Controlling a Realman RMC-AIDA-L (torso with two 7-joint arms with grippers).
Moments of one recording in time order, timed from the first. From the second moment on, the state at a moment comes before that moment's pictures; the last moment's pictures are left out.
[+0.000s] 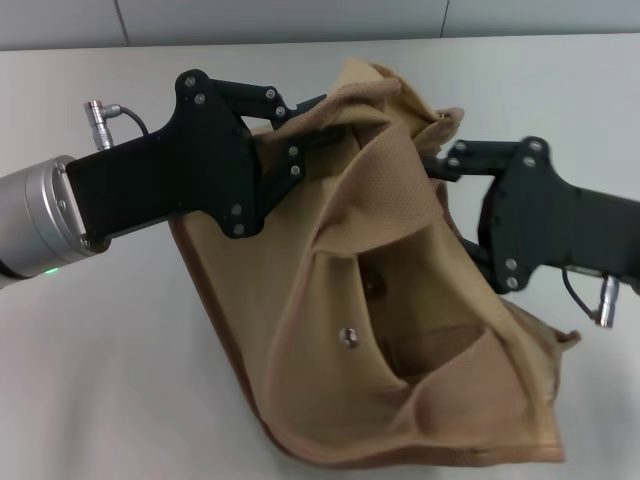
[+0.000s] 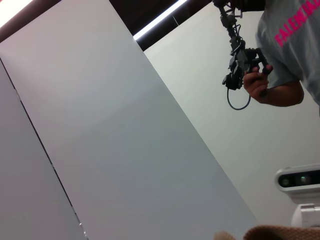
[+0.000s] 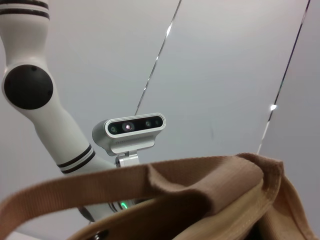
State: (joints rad) left arm -0.52 -2.07 1.06 0.48 1.29 1.83 -0.44; right arm 0.34 2.09 -1.15 -0.66 -1.32 -1.74 0.61
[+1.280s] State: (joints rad) left arm -0.52 -2.08 1.06 0.48 1.28 1.83 -0.44; right arm 0.41 2.09 -1.26 -0.62 -1.28 -1.60 0.56
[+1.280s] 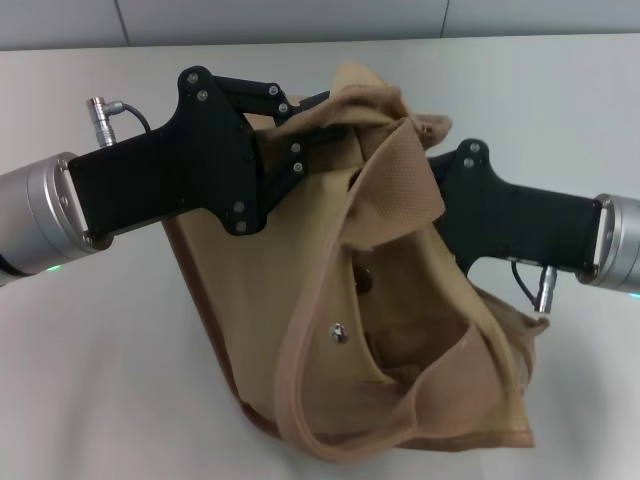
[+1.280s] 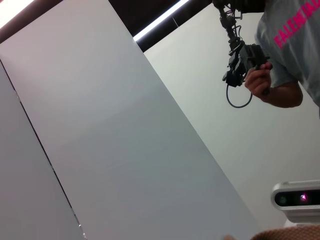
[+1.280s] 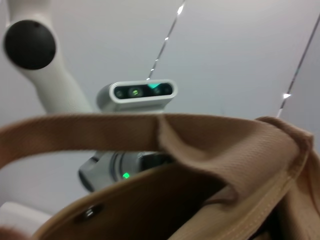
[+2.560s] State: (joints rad) left arm -0.52 -2.08 1.07 0.47 1.25 1.82 -0.45; right arm 0.29 2.09 -0.89 -0.49 -1.33 -1.87 0.49
